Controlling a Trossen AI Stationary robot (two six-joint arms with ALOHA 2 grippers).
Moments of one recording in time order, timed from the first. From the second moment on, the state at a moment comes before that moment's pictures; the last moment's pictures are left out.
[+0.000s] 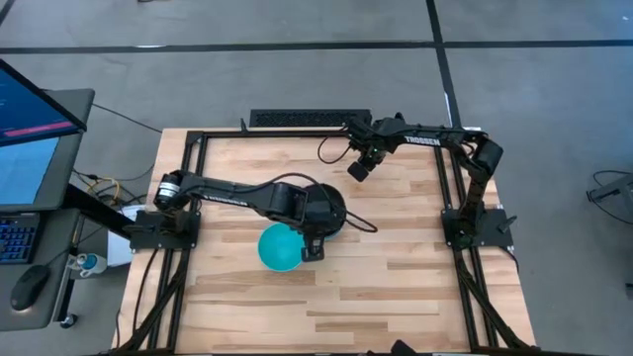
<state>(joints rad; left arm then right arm) -0.14 1.93 1.87 -1.07 -0.10 -0.19 -0.56 1.85 1.30 -0.86 0.08 0.11</state>
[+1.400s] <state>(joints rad) -0.23 1.90 1.88 -1.16 -0.31 -0.32 -0.56 1.85 1.30 -0.87 0.07 0.08</state>
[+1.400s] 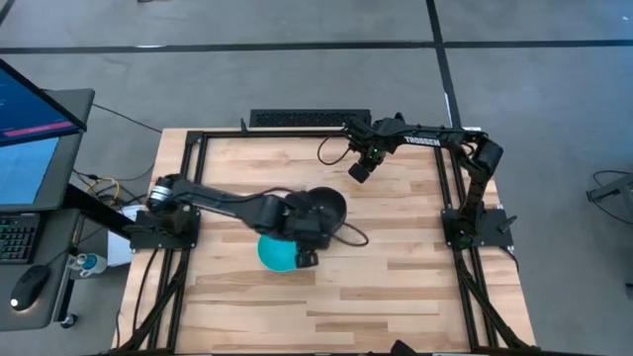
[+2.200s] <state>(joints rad) -0.21 1.48 1.25 -0.93 -0.35 -0.44 -0.47 1.47 1.33 -0.79 0.21 0.14</state>
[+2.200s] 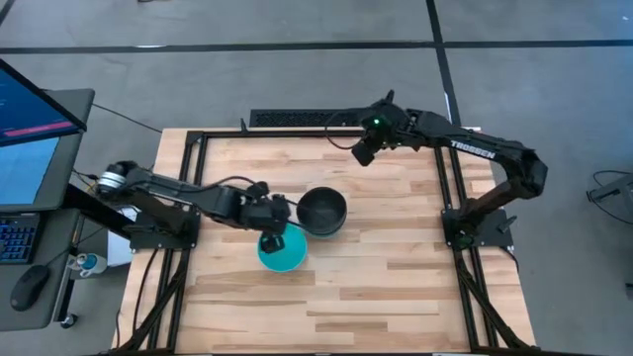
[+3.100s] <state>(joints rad) -0.13 1.41 0.98 -0.75 -0.14 -0.37 -0.42 1.51 1.33 -0.80 0.18 0.29</state>
